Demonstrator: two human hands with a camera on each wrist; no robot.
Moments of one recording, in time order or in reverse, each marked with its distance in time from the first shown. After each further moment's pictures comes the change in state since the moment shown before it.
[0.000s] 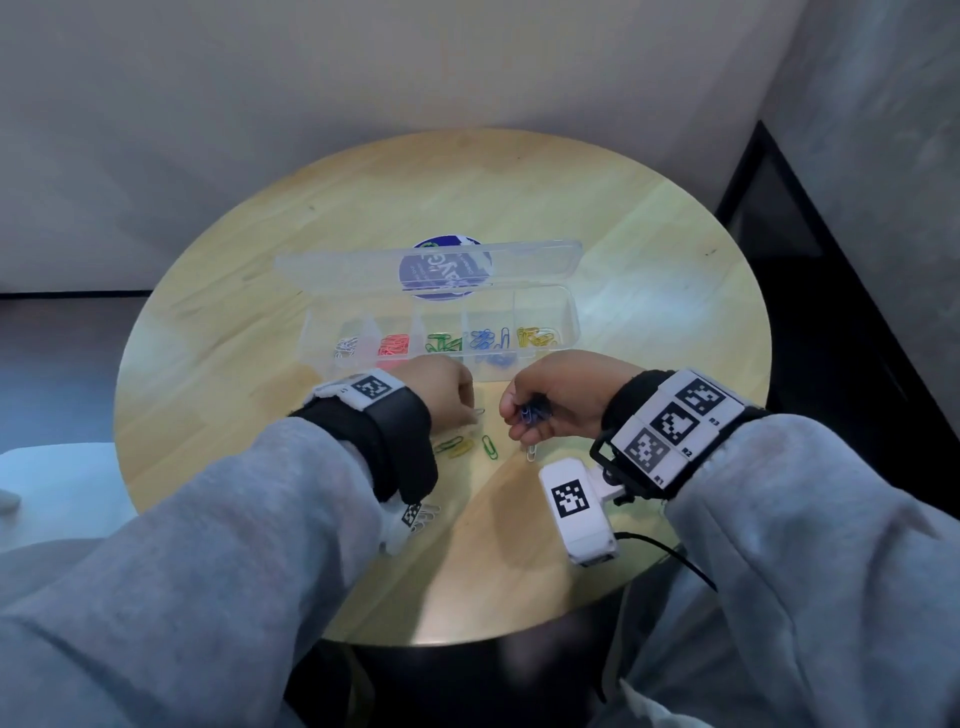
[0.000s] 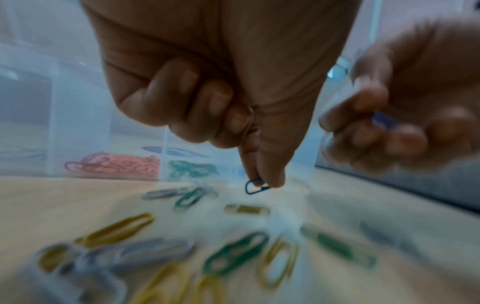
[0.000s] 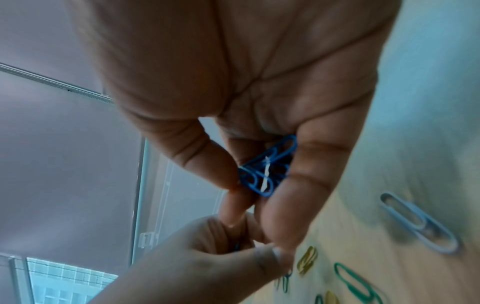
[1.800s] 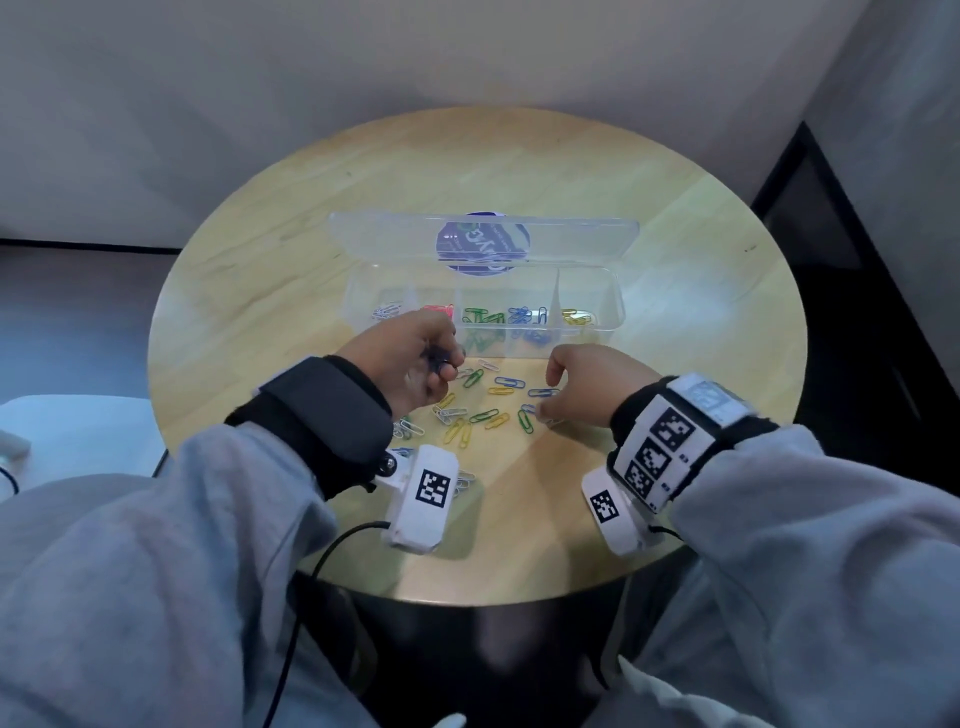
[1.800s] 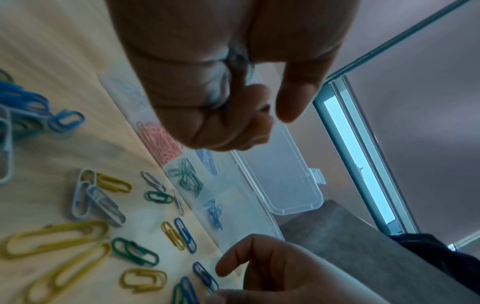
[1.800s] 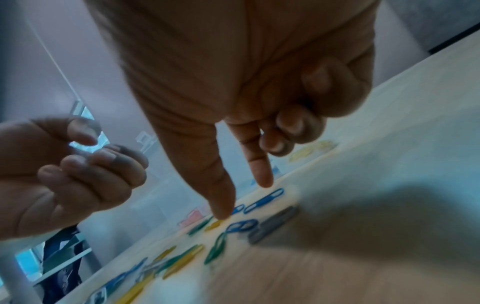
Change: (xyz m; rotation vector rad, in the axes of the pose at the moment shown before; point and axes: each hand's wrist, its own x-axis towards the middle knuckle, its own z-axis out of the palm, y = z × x) left_hand -0.036 -0.048 -0.011 -1.563 -0.056 -0.236; right_hand 0.008 0.012 0.019 -1.020 0.411 -0.106
